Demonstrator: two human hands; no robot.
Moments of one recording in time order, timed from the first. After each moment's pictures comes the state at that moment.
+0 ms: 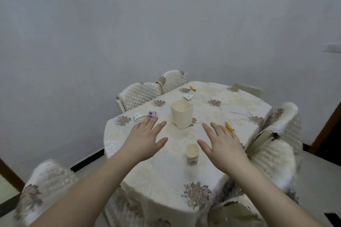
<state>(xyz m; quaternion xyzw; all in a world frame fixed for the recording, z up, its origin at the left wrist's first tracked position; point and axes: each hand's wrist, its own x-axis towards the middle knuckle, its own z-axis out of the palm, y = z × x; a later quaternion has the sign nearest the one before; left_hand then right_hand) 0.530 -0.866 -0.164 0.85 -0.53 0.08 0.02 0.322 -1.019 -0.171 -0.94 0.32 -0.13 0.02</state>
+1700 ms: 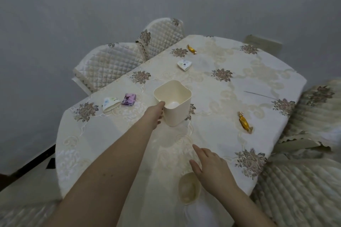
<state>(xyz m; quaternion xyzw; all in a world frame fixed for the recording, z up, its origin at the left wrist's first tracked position) 0.773 -1.238 -0.369 0.76 0.00 -0.41 0.51 0.494 -1.230 -0.358 -0.91 0.34 0.03 0.22</state>
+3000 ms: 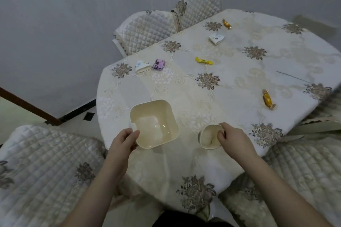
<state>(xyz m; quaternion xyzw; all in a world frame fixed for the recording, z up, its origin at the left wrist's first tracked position) 0.614 -0.926 -0.347 0.73 -0.01 -0.25 0.64 0.444 -1.216 -0.360 -0.91 0.32 0.01 0.27</state>
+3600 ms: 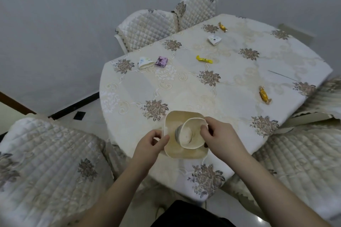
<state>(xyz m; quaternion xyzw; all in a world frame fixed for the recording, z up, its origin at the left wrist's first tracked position) 0.582 -0.906 -0.350 0.74 -0.14 -0.29 0.59 0.460 -1.090 -0.276 -0.87 0.29 -0.06 0.39</state>
